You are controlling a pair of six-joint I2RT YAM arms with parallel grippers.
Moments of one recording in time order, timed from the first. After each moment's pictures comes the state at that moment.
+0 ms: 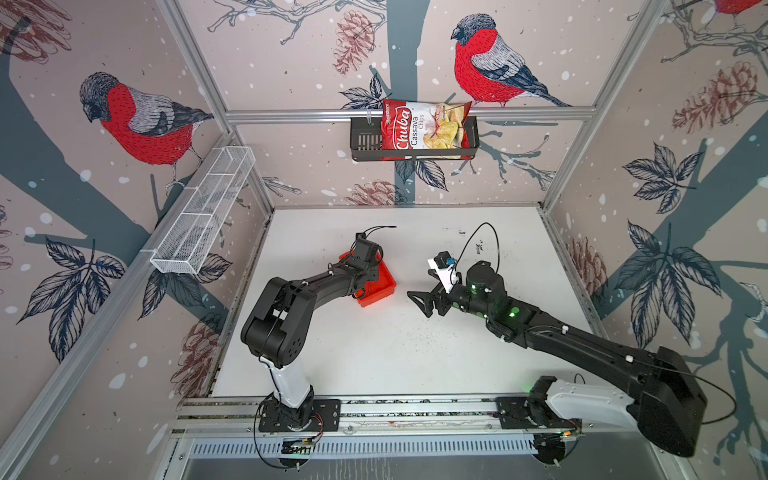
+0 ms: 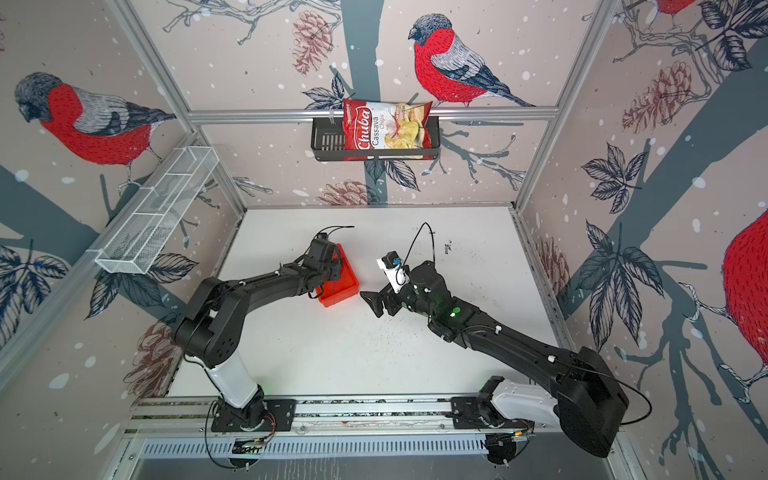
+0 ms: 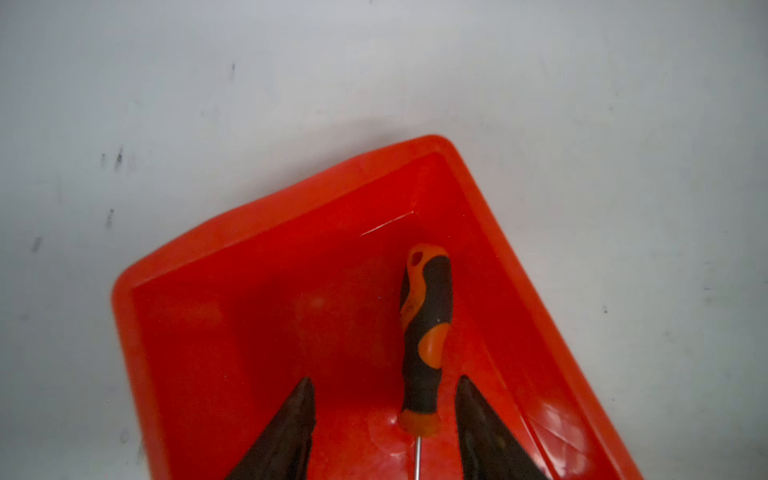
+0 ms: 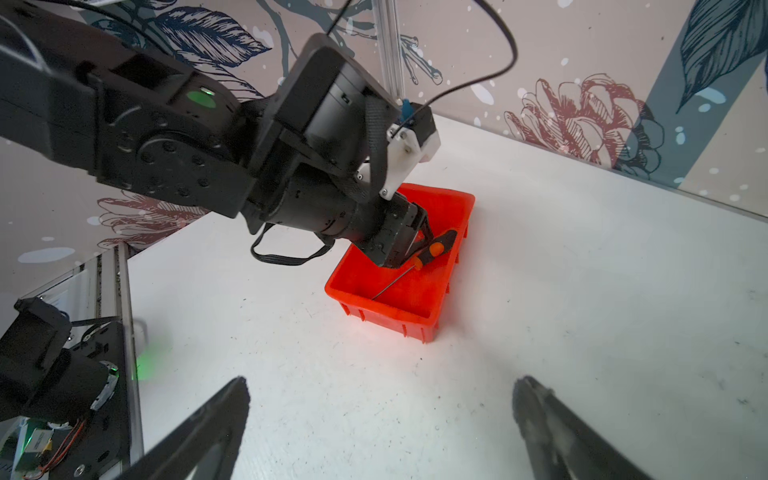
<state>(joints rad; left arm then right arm) -0.45 1.74 1.01 -0.11 -0.26 -0.37 0.83 1.17 0.71 0.12 -0.16 0.08</state>
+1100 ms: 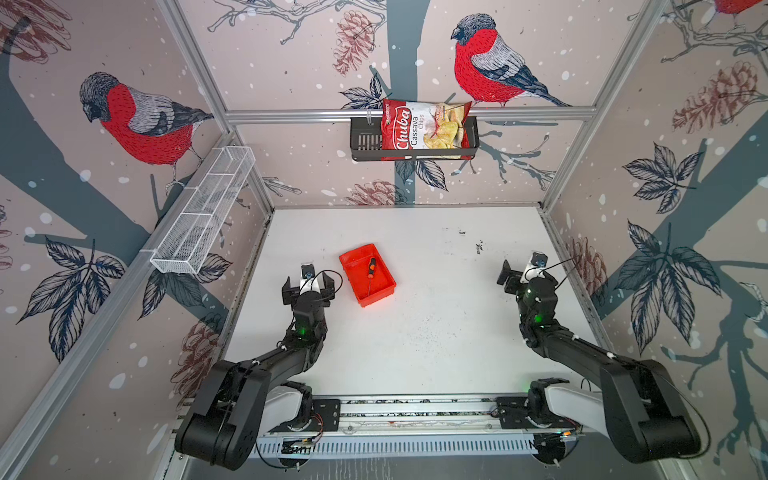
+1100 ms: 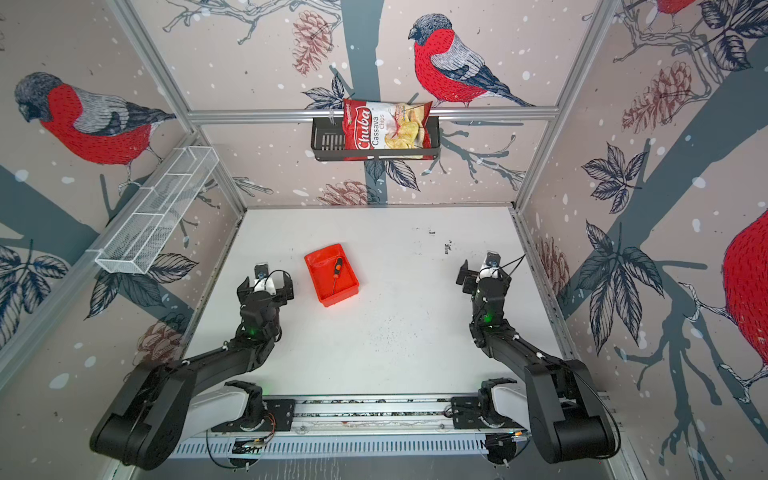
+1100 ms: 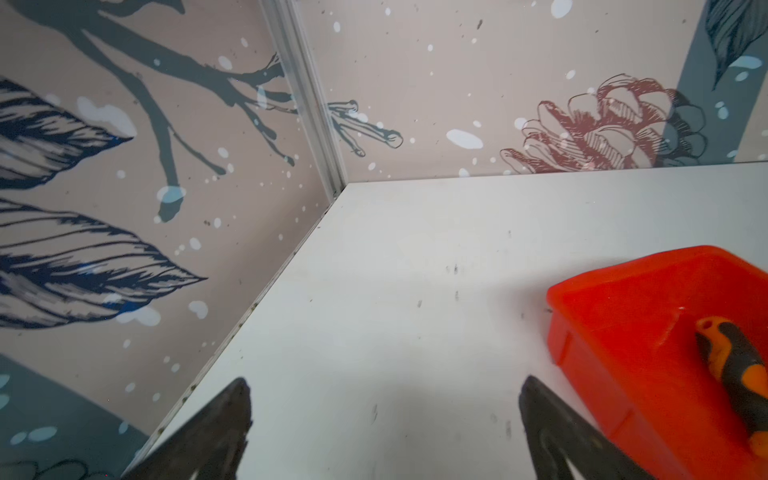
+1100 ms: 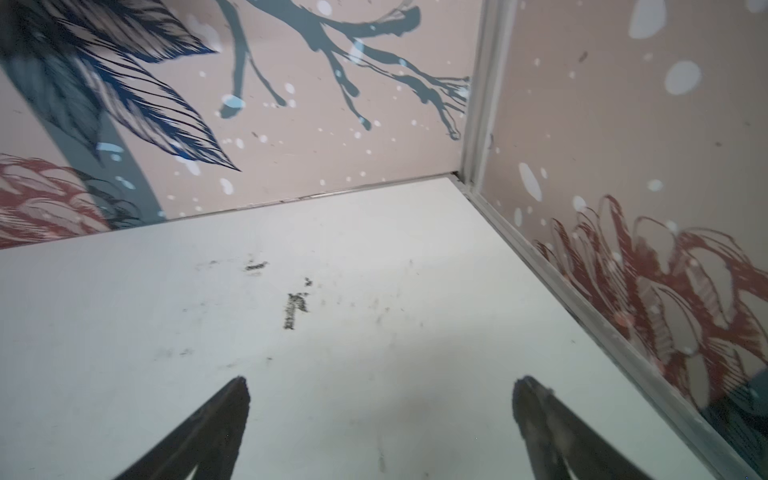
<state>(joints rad) -0.22 1.19 0.16 0.85 -0.56 0.09 0.14 1.21 0.26 0.74 0.33 0.08</state>
